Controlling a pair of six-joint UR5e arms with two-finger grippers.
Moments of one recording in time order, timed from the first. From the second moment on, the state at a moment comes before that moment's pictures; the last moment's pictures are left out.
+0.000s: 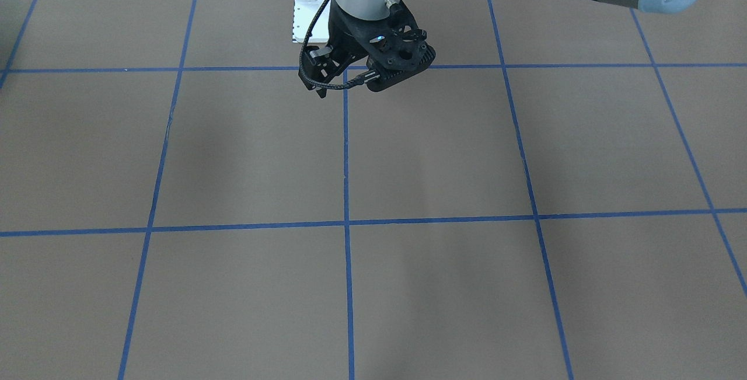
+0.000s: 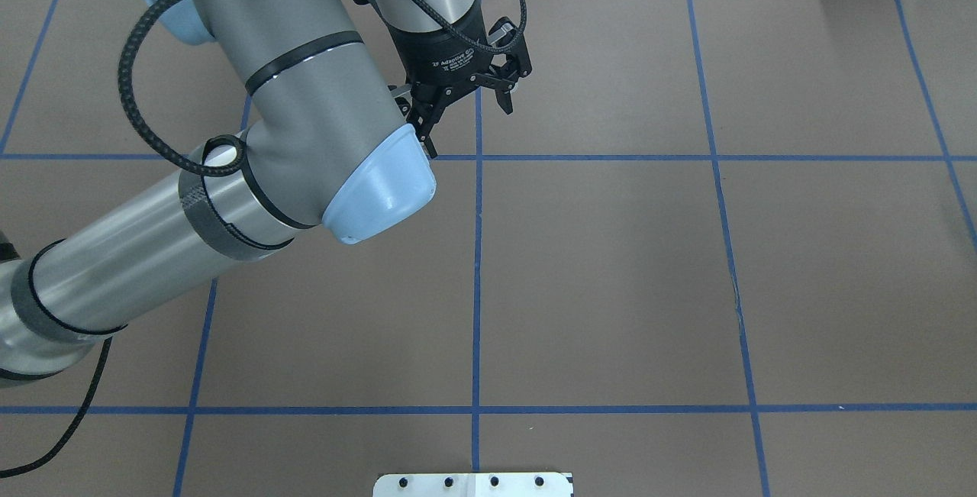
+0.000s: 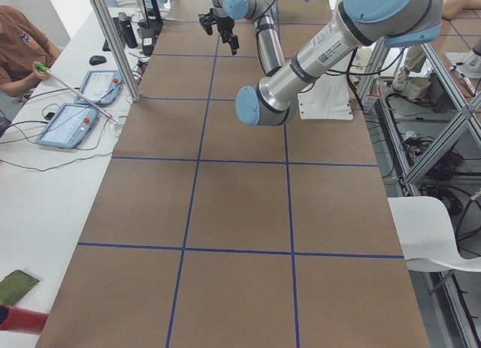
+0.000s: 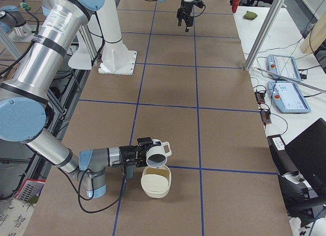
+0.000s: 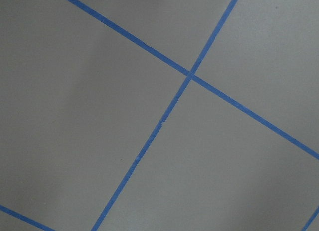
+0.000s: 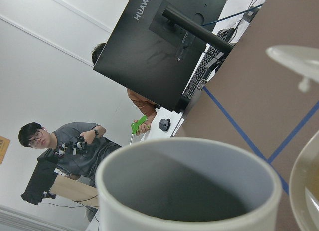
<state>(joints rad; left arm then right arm) -0.74 -2.63 -1.68 -1.18 -2.20 -1.60 0.65 -2.06 1.15 0.94 1.03 1.93</state>
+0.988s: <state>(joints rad) -0.74 -2.63 -1.68 -1.18 -2.19 -1.60 0.69 -2.01 1.11 0.97 1.01 2.30</state>
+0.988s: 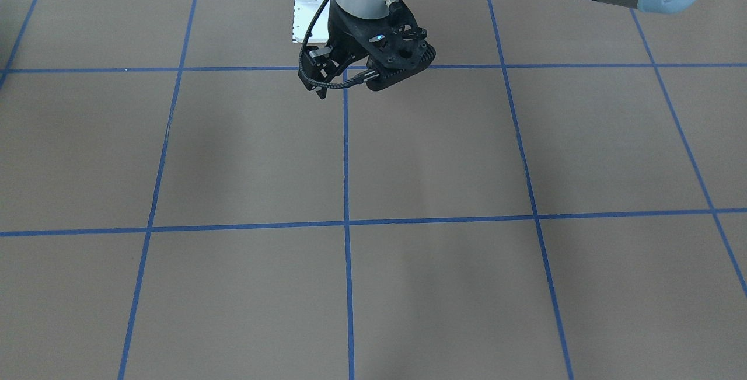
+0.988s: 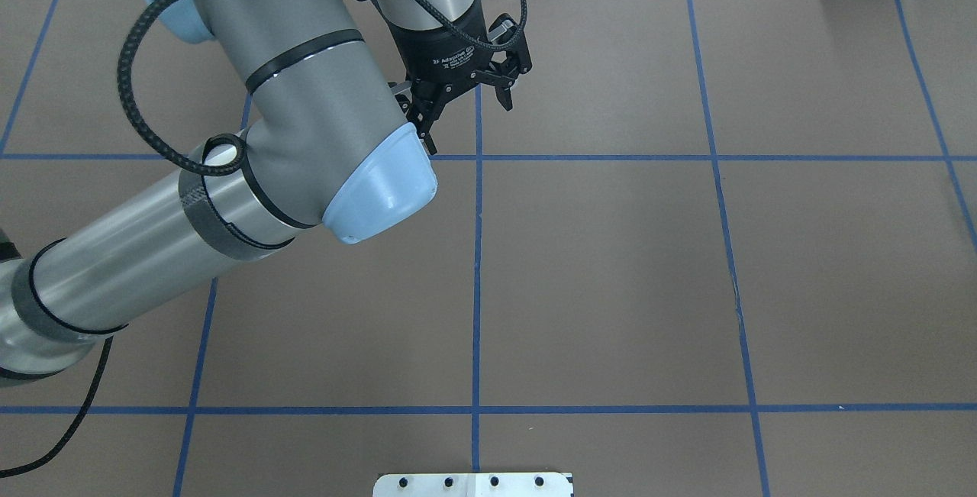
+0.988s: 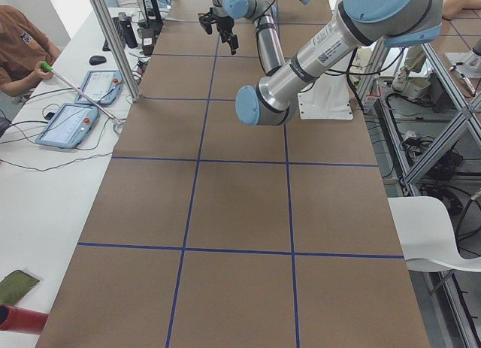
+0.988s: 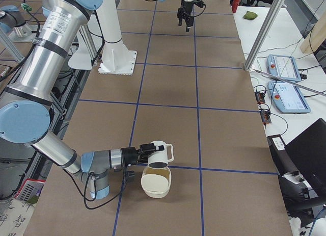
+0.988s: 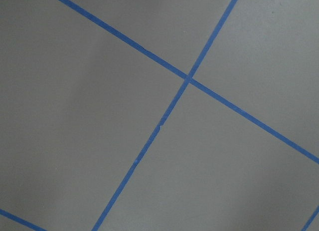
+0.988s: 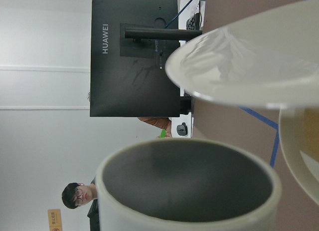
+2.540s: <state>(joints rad) -0.76 -2.67 -1.69 -1.12 -2.14 -1.60 0.70 -2.01 1.00 1.14 1.01 2.69</state>
